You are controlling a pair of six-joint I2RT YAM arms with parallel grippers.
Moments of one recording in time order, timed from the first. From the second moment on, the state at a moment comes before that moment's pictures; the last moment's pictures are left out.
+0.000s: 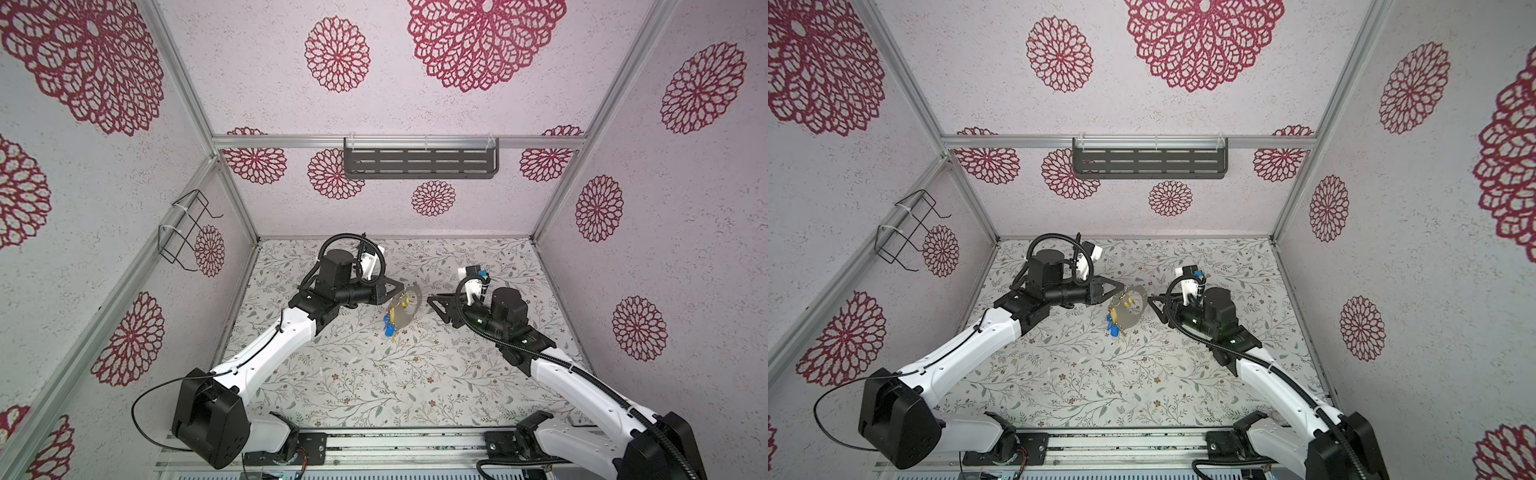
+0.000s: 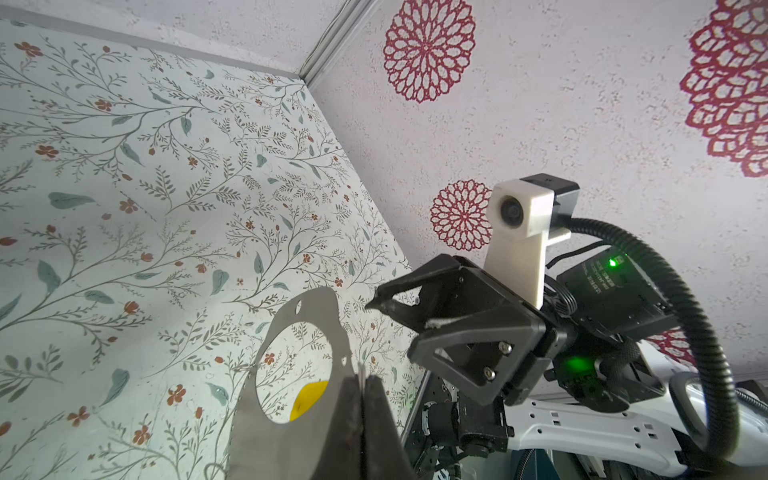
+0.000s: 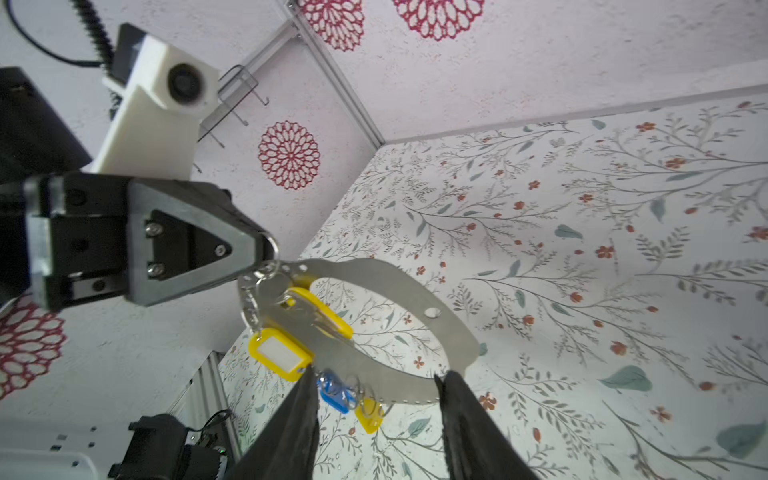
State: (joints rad) left arm -0.50 1.38 1.11 -0.12 0.63 -0.57; right arm 0.51 1.07 0.66 0.22 -0.47 0.53
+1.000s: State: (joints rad) left arm -0.50 1.38 1.11 -0.09 0.66 -0.62; right arm 0.59 1.34 0.77 0.45 -0.63 0.56
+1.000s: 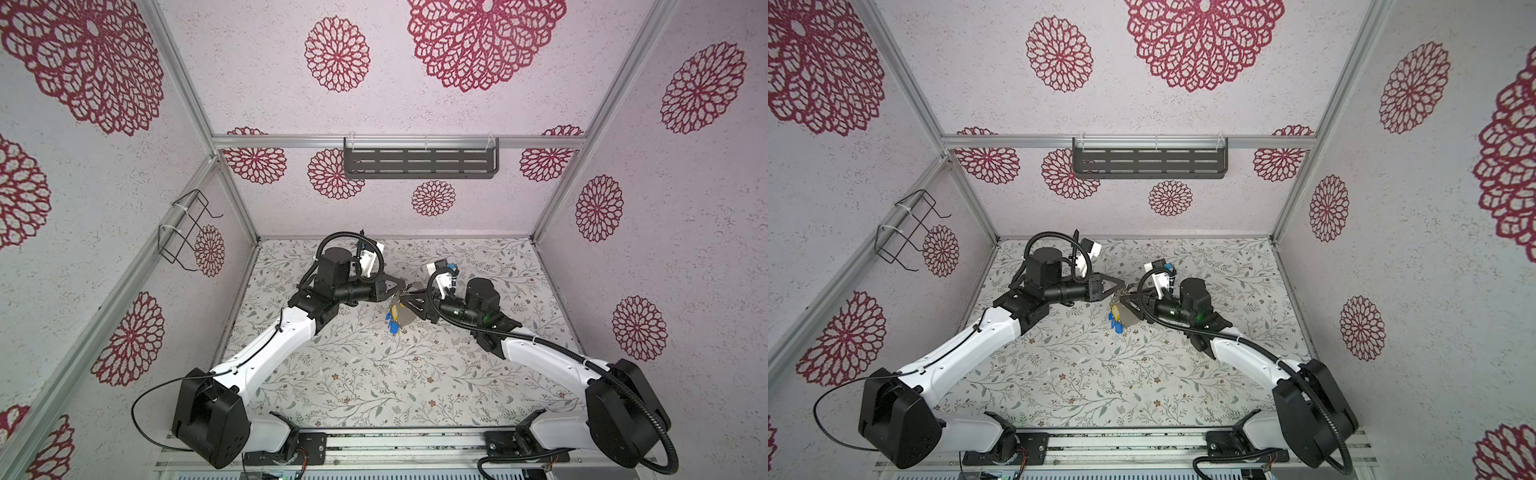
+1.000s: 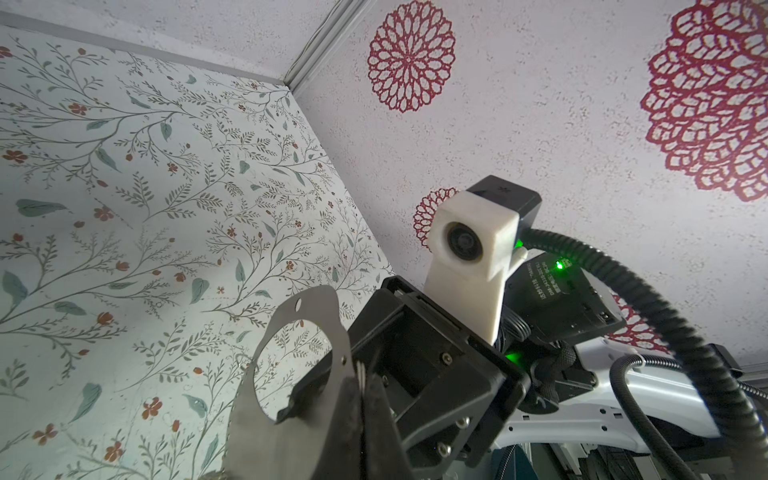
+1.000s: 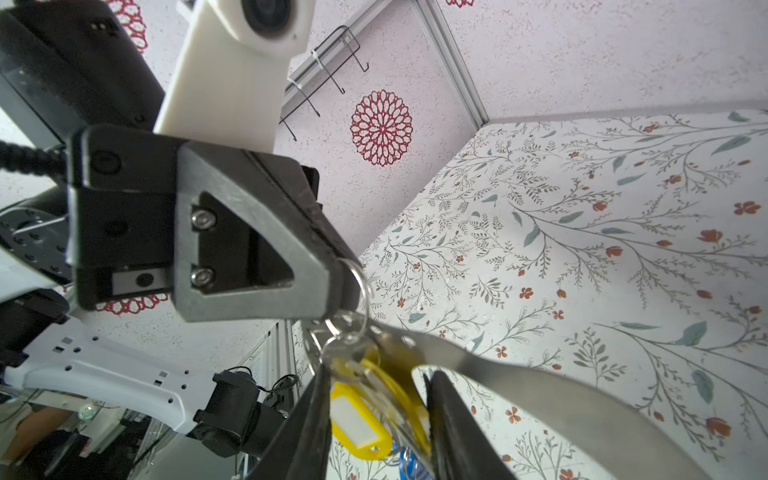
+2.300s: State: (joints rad) left arm -0.46 1.34 0.97 0.08 0.57 -0.60; right arm 0.60 1.16 1.07 -0.22 -0.40 0.25
